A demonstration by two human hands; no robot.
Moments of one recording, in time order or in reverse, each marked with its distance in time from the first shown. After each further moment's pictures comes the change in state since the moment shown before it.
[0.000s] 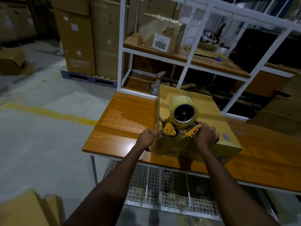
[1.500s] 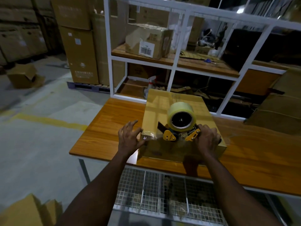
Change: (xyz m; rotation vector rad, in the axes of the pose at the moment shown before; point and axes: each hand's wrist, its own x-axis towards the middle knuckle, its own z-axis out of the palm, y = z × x) left_hand -0.003 -0.002 0.025 0.730 0.502 0.568; right_hand 0.025 0.094 -0.019 -0.018 0.021 -0.145
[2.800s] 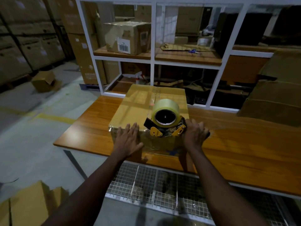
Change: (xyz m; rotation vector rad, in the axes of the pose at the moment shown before) left_hand -0.008 0.178 0.031 0.495 -0.491 -0.065; right_hand 0.025 0.132 0.004 0.124 0.001 -0.052
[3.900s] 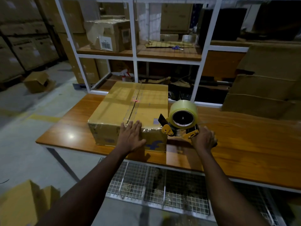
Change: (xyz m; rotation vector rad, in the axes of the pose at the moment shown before) left_hand 0.016 0.113 -0.016 0.036 -0.043 0.032; right_hand 0.001 0.143 -0.024 0.150 -0.162 0.317
